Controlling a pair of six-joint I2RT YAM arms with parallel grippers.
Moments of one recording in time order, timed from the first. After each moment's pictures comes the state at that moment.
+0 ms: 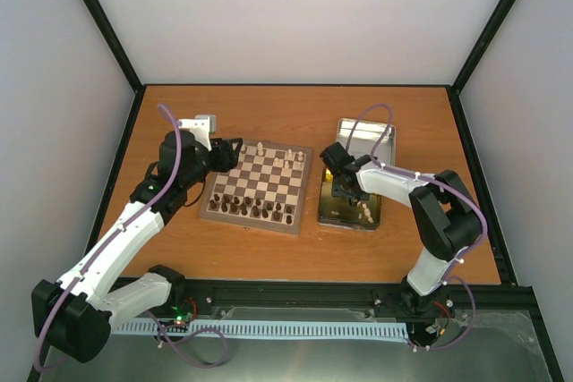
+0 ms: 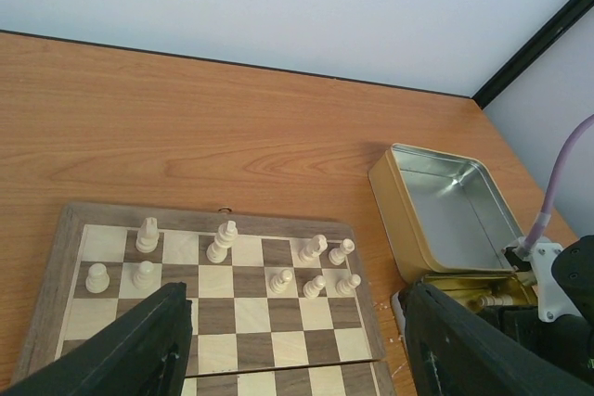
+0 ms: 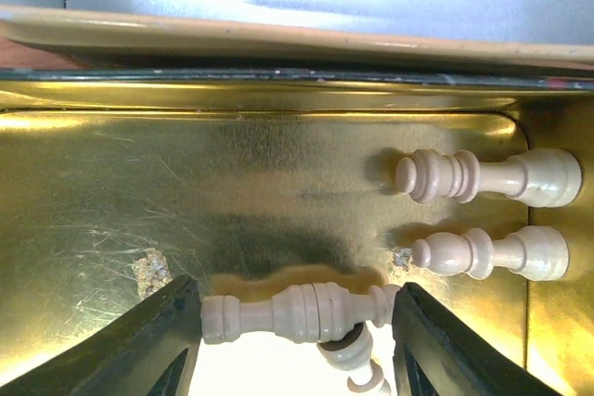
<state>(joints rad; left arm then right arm) -0.38 1.00 0.82 -0.20 0.10 -0.40 0.58 1.71 1.00 -0.61 0.35 0.68</state>
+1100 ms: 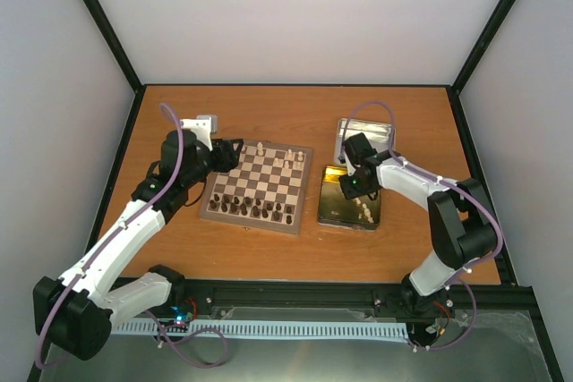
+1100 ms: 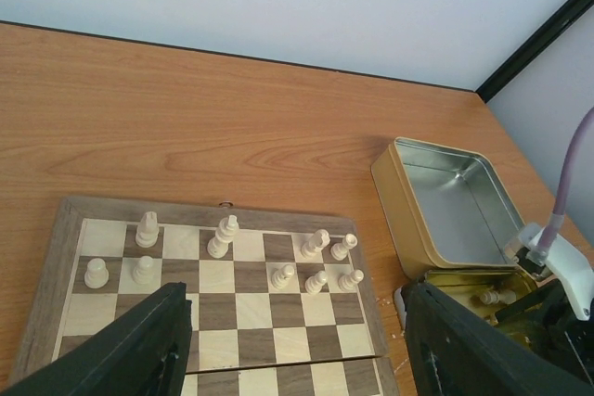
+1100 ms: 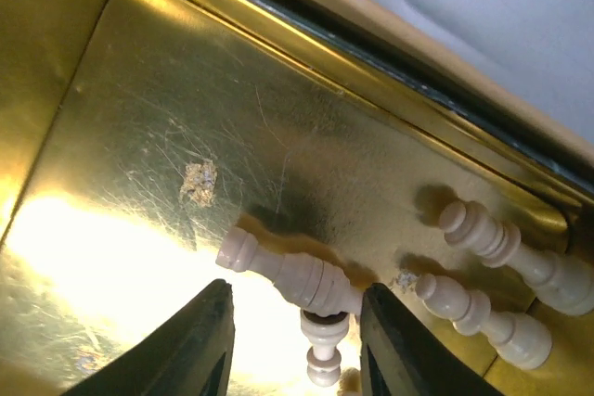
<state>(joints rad) -0.38 1.01 0.82 -0.20 0.11 -0.40 0.43 1.60 0.97 -0.61 0.04 0.09</state>
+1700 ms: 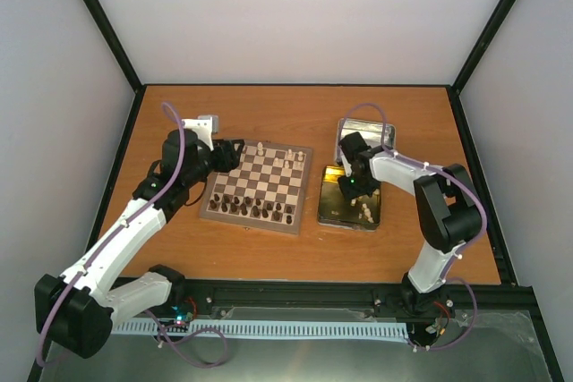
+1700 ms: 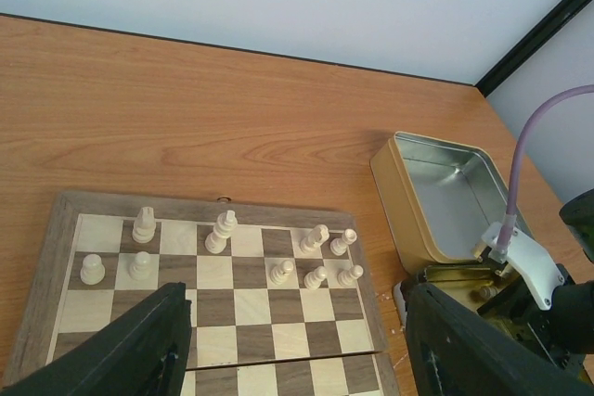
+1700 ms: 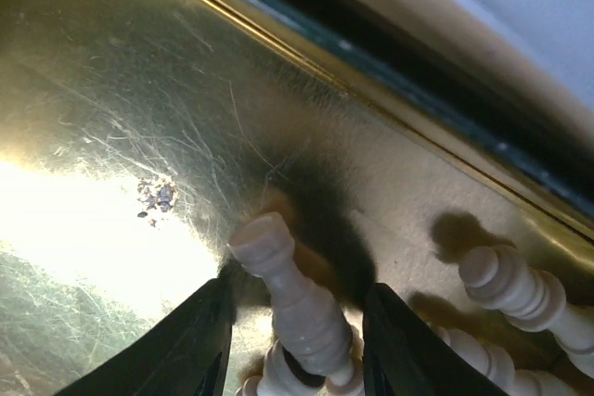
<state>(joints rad) -0.38 1.03 0.82 -0.20 0.12 -0.40 0.42 1.75 1.04 -0.66 0.04 0.02</state>
